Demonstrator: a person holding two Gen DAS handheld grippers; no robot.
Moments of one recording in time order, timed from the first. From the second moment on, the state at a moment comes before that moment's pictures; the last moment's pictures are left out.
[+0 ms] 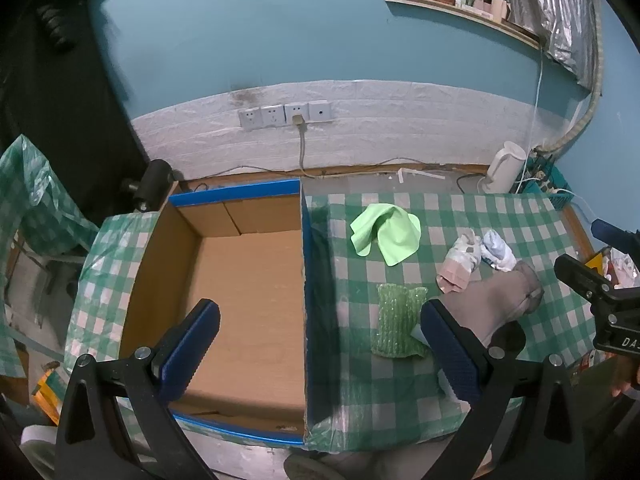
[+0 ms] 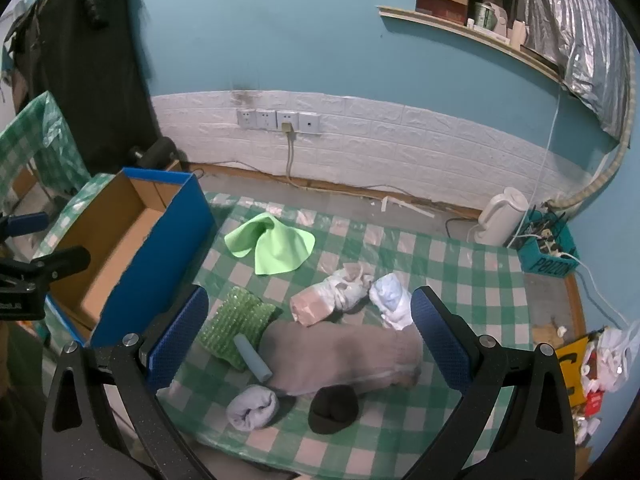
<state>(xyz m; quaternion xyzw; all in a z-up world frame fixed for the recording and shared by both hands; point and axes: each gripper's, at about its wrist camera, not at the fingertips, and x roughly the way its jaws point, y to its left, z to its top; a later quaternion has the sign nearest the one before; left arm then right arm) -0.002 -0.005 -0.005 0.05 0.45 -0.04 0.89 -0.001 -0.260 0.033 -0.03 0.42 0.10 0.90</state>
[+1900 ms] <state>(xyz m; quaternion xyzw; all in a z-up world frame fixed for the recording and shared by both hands) -0.005 -0.014 -0.011 0.05 0.46 -0.05 0.88 -0.001 -0.262 0.032 -0.03 0.42 0.09 0.90</state>
